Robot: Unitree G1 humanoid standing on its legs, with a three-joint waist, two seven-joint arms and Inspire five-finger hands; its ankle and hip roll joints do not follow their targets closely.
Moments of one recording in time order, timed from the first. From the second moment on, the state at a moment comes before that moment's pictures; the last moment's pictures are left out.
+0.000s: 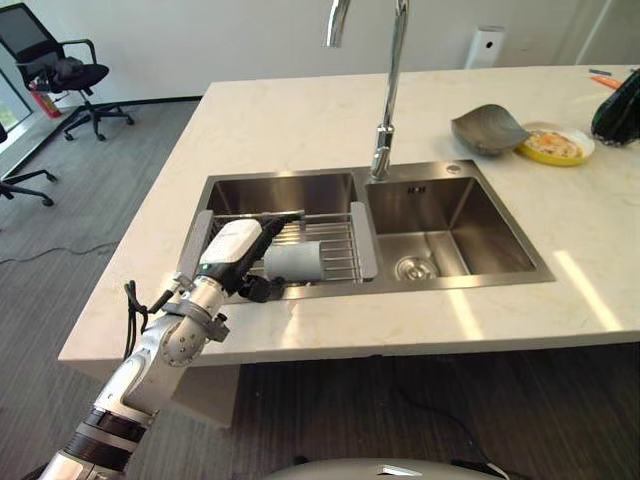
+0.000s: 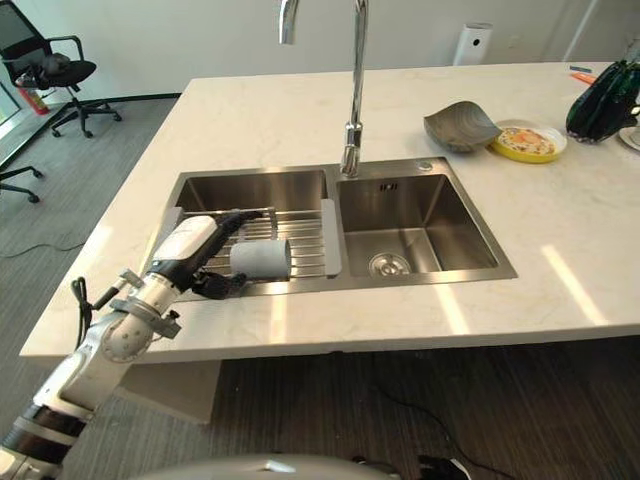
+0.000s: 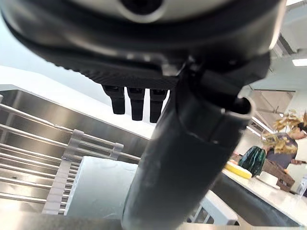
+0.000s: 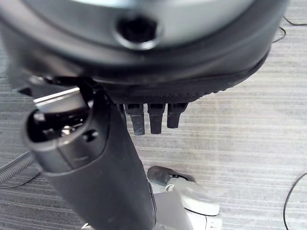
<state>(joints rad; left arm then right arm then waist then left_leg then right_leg) -0.03 0.69 -0.20 -0.13 0.50 -0.11 0.02 0.12 -0.31 0.18 1.22 0.14 -0.06 0.08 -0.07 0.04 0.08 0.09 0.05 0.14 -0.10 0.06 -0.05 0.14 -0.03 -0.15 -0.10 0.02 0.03</state>
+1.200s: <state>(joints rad) -0.35 0.66 -0.33 0.15 0.54 0.08 -0.18 0.11 -0.33 0.20 1.23 0.11 -0.01 0.15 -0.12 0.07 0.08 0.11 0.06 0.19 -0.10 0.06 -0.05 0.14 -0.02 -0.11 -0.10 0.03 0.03</state>
